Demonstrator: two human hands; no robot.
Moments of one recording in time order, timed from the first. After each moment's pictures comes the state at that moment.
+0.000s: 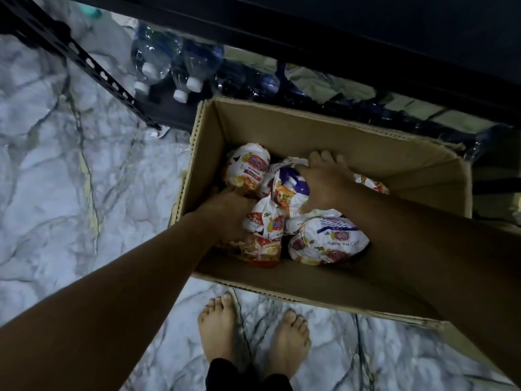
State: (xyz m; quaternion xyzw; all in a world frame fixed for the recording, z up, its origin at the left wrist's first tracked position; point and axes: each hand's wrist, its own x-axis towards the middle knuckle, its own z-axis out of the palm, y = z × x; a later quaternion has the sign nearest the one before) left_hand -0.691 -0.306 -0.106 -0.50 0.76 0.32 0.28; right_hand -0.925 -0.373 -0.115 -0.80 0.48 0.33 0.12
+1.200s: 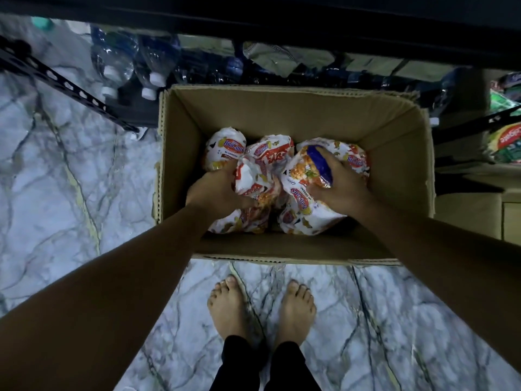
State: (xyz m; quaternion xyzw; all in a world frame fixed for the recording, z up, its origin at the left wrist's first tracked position) left_hand -0.714 -0.293 -0.097 -0.64 0.65 0.40 0.10; right_hand -1.000 -0.275 -0.105 -0.55 0.70 -0.05 0.44
